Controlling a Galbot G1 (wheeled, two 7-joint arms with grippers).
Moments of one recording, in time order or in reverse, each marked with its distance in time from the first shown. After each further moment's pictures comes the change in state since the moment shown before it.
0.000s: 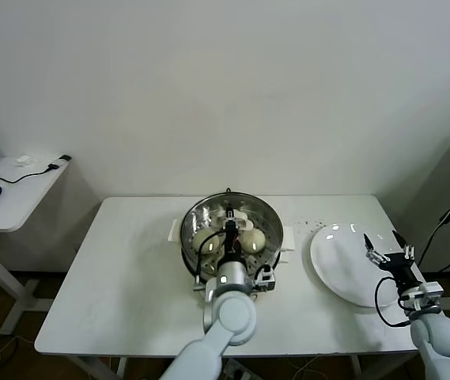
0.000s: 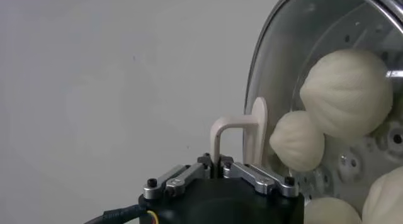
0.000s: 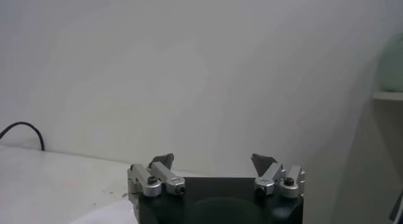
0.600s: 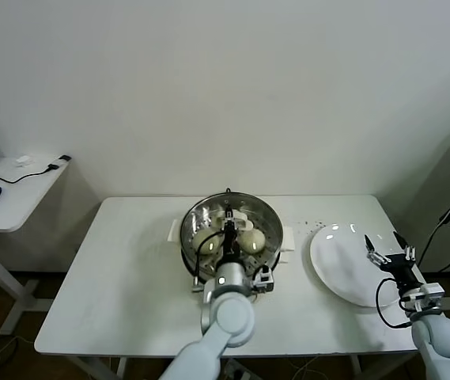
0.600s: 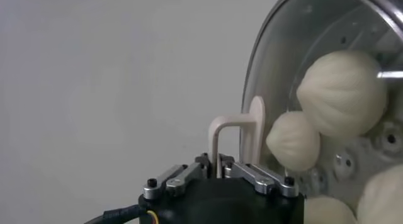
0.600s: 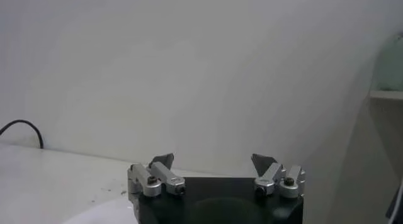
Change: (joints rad) left arm 0.013 0.009 -0.005 -0.022 -0.011 -0.001 0.025; right arm -0.001 0.002 0.009 -0.006 -0.005 0.002 -0.006
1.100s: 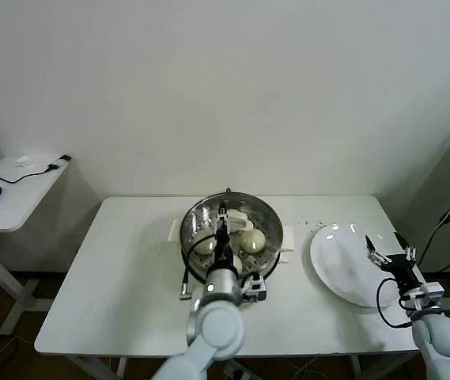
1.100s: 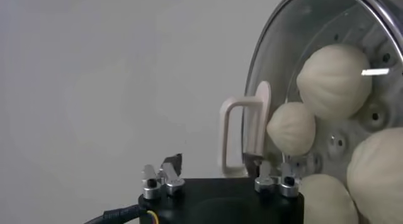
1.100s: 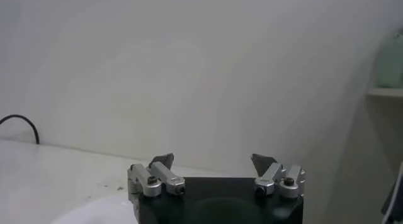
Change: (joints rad) left arm 0.049 0.080 0.008 -0.143 -0.027 0.000 0.061; right arm 0.005 0.000 0.004 -0.006 -0.014 -0.019 0.007
